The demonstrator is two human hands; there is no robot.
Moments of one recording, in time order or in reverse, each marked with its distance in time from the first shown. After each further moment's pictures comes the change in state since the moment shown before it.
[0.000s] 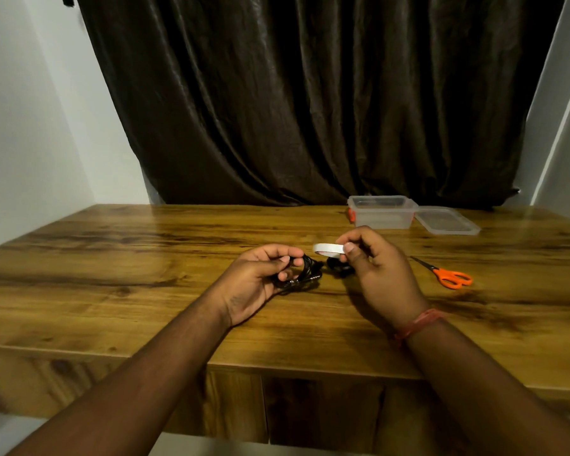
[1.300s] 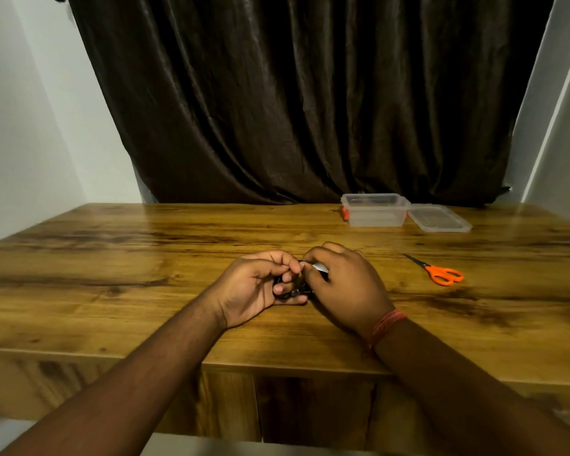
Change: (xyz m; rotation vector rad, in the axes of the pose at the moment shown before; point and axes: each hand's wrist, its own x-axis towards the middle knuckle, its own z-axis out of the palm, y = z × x) left_hand -0.001 -0.002 0.006 -0.047 -0.175 -0.126; right_hand -0.005 -0.008 0.025 -0.583 -0.147 -0.179
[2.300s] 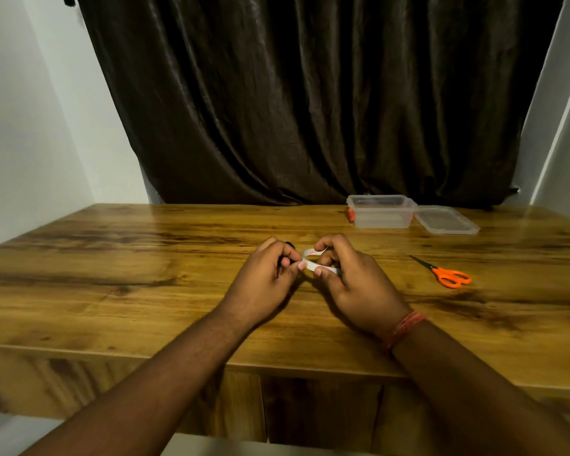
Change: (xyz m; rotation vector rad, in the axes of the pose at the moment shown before) left_hand 0.003 -0.009 0.008 1.236 0.509 0.485; right_hand -0.004 0.007 -0.008 0.300 -0.043 -0.038
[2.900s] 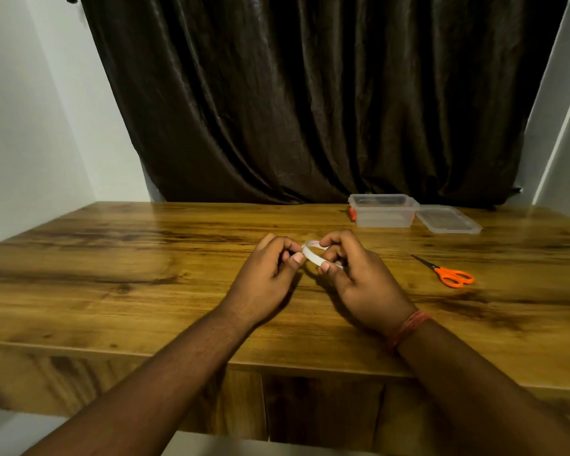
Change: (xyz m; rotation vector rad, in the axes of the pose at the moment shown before) left_hand 0.000 0.003 -0.001 -0.043 0.007 -0.036; right_hand 0.001 0.002 -0.002 0.112 0.006 0.024
